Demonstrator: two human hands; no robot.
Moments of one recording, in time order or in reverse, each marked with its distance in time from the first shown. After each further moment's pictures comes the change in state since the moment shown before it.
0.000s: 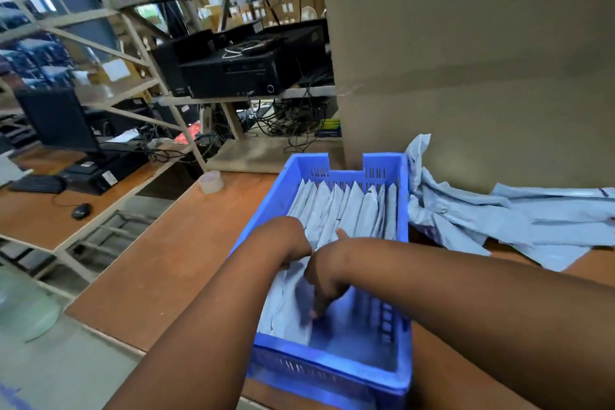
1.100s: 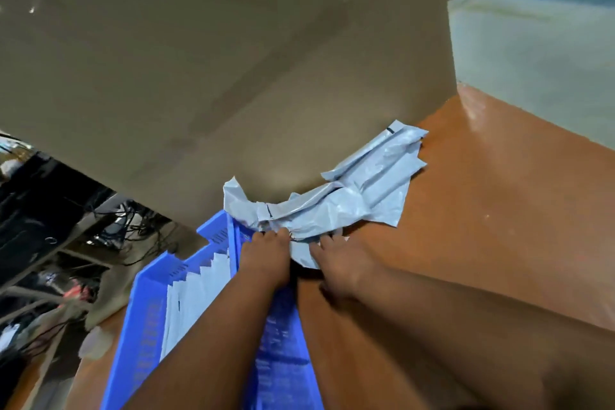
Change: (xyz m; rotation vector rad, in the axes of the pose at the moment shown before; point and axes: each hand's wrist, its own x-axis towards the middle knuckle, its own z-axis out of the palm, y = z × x) left_hand 0.106 0.269 0.034 0.748 0.316 0.450; right_hand -0.035 0.200 0.255 0.771 0.682 0.567
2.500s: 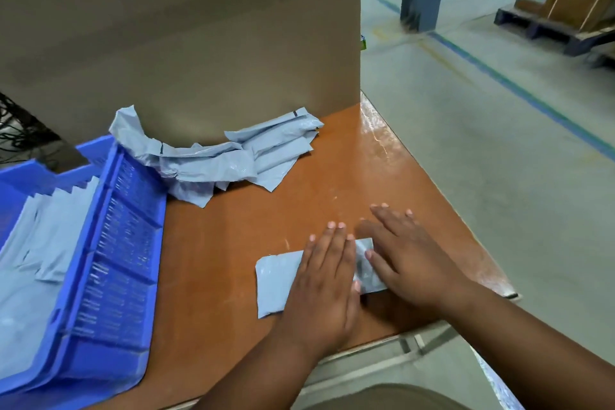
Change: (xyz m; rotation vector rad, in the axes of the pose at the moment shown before) left_hand -0.195 0.354 -0.047 -0.690 0.642 0.403; right_hand -0.328 0.244 -0.056 -0.036 0.216 0.056
